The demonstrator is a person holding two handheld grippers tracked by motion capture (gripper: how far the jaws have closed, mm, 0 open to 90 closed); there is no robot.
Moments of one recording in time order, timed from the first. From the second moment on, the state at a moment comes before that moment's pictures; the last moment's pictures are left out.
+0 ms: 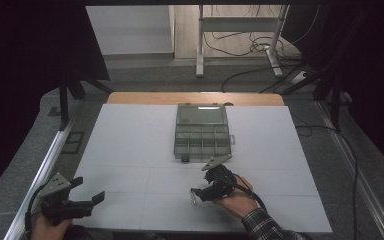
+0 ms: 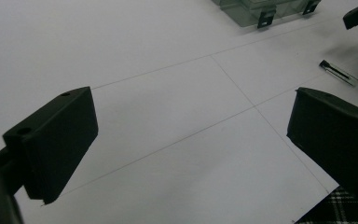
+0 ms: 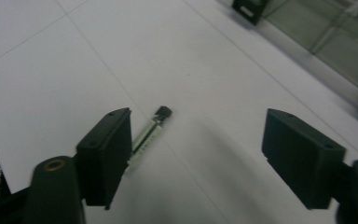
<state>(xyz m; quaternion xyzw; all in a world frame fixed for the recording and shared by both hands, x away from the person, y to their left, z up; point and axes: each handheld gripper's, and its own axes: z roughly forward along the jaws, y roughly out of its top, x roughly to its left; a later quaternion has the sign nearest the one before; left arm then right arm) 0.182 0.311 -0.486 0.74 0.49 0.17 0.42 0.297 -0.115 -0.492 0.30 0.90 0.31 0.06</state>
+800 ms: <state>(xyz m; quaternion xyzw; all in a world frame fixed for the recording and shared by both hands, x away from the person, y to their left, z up) 0.182 0.311 -0.486 0.74 0.49 0.17 0.42 0.290 -0.087 -0.513 0.25 0.93 0.25 0.07</state>
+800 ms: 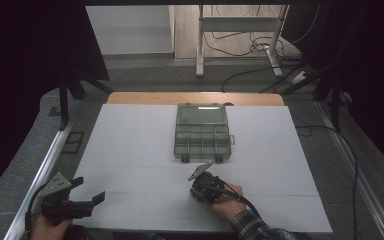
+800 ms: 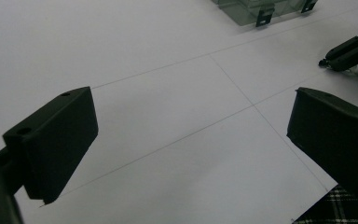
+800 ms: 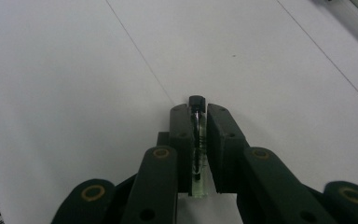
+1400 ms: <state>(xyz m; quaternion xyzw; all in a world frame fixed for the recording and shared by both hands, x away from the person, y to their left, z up) 0.183 0.310 -0.486 0.75 0.49 0.17 0.42 0.297 -0.098 -0.499 0.25 0.92 0.29 0.06</state>
